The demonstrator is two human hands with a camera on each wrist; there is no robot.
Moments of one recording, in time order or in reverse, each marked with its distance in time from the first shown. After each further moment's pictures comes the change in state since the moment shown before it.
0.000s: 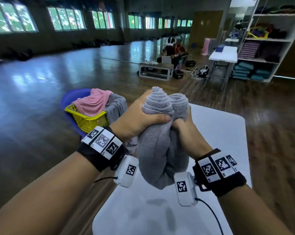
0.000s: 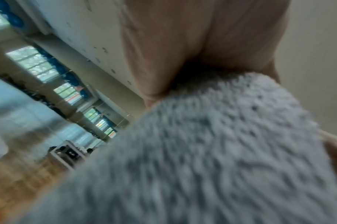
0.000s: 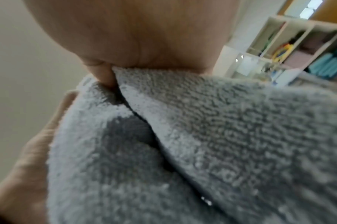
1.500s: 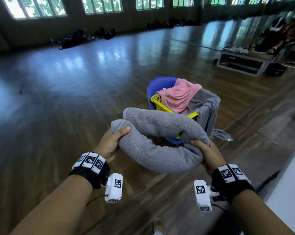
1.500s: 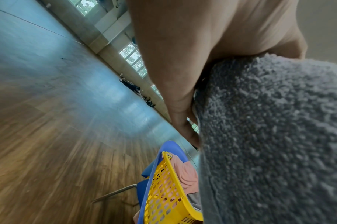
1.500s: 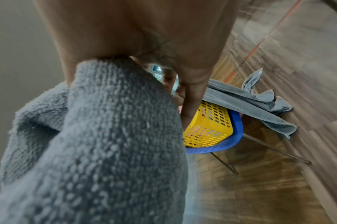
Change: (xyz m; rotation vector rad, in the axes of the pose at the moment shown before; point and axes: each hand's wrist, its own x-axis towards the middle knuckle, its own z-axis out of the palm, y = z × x) left_hand -0.209 -0.186 -0.477 -0.432 0.929 -0.369; right_hand 0.185 0.237 0.397 0.235 -0.171 0.507
